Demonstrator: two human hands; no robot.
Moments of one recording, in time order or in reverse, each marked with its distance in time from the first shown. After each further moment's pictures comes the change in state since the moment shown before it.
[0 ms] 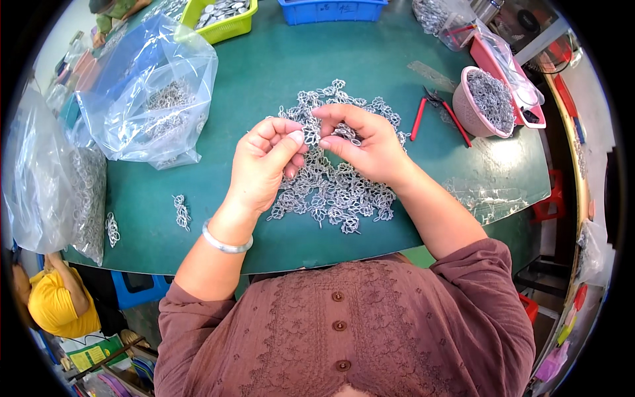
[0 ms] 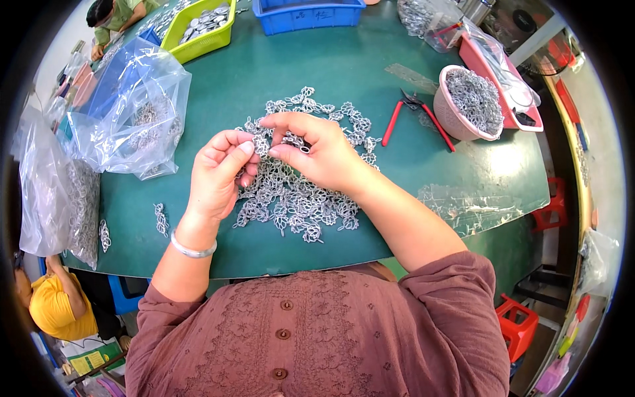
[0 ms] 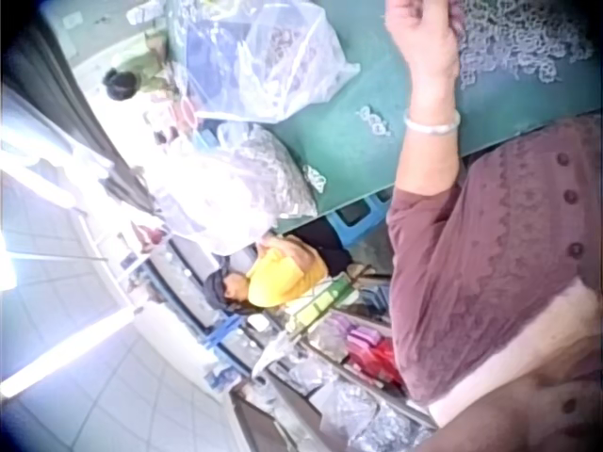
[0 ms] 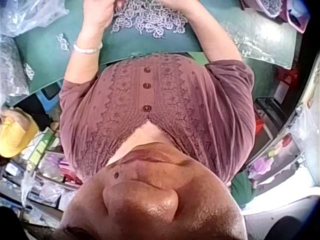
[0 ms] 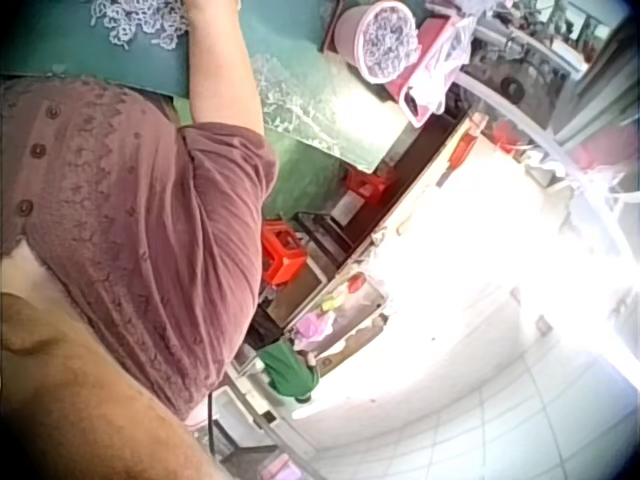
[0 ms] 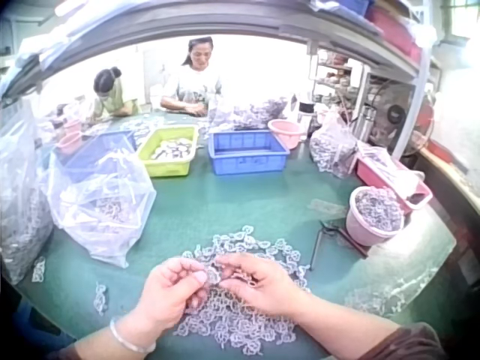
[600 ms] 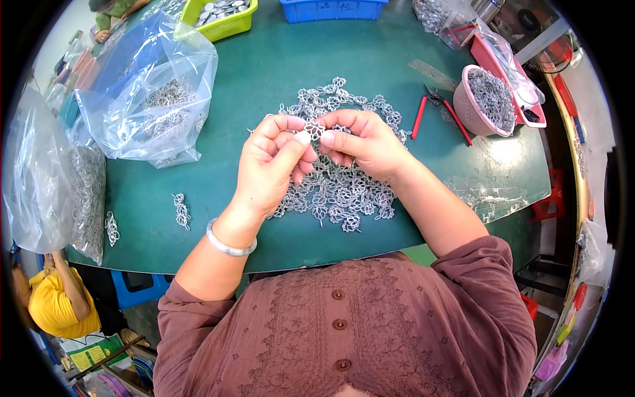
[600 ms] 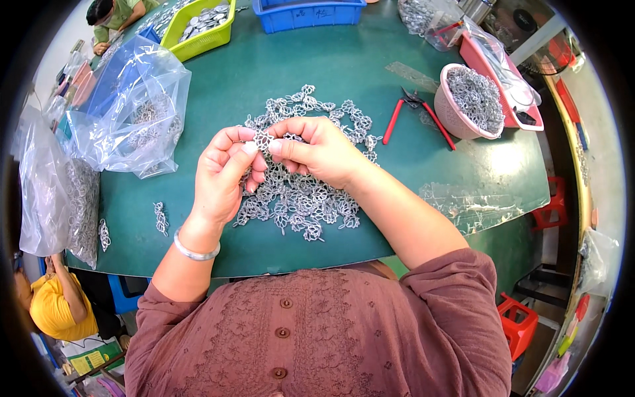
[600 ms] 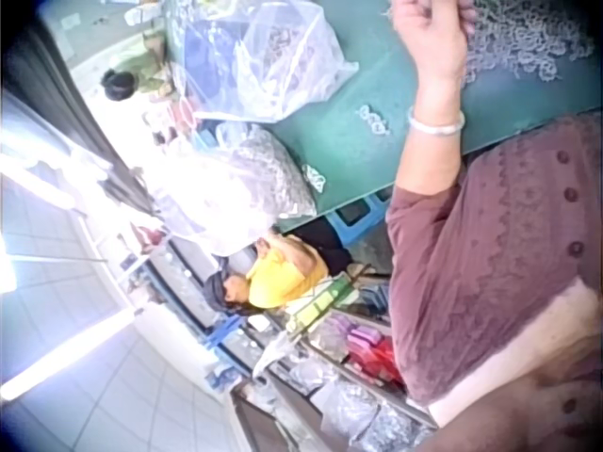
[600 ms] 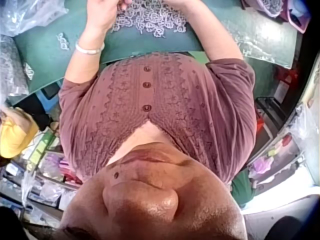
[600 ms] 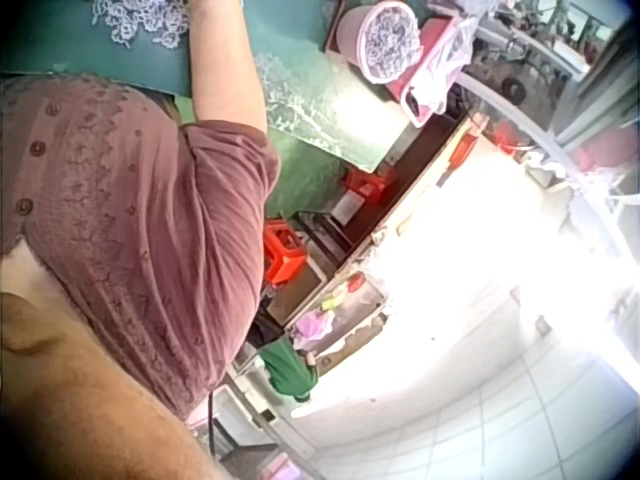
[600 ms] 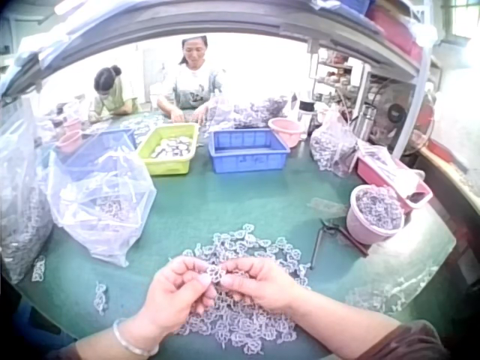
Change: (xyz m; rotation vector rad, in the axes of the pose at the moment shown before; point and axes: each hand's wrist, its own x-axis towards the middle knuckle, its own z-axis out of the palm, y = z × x) left_hand -0.006 0.000 0.007 0.020 -0.040 0.058; right_hand 0.000 -0.005 -0.001 0.598 -0.115 0.620
